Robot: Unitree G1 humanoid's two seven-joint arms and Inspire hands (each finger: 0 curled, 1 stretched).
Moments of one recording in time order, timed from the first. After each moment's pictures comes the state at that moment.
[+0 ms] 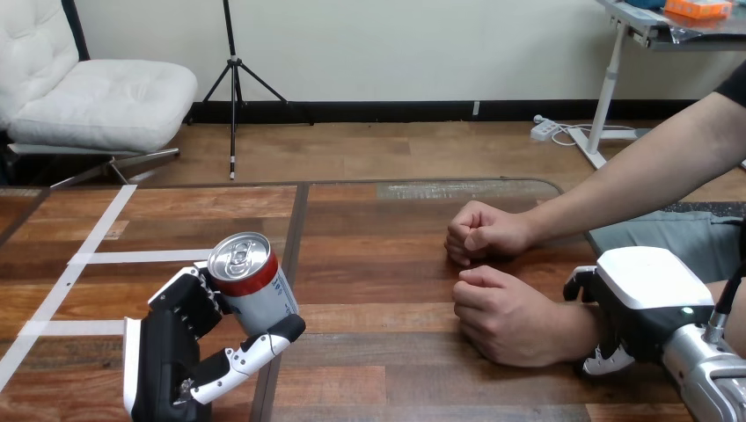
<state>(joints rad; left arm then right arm) 0.14 0.00 0.10 0.49 -0.05 -0.90 -0.03 -0.08 -0.64 0.19 0.17 -0.92 0.03 0.15</state>
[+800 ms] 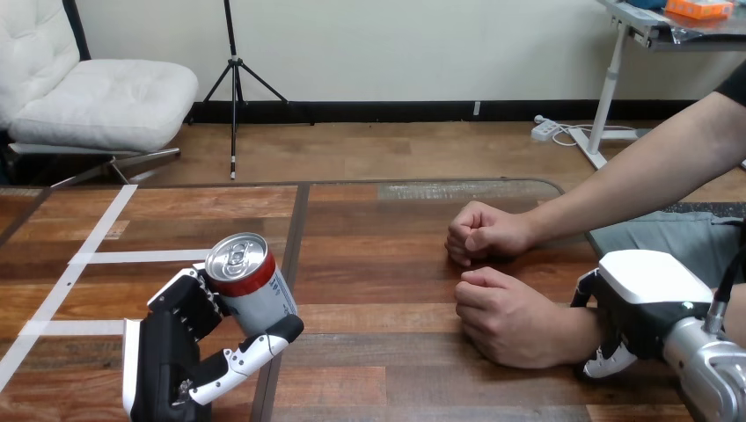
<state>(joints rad) 0.14 0.00 0.10 0.49 -0.07 -0.89 -0.04 -0.10 -0.64 0.19 0.13 -0.89 0.11 0.30</state>
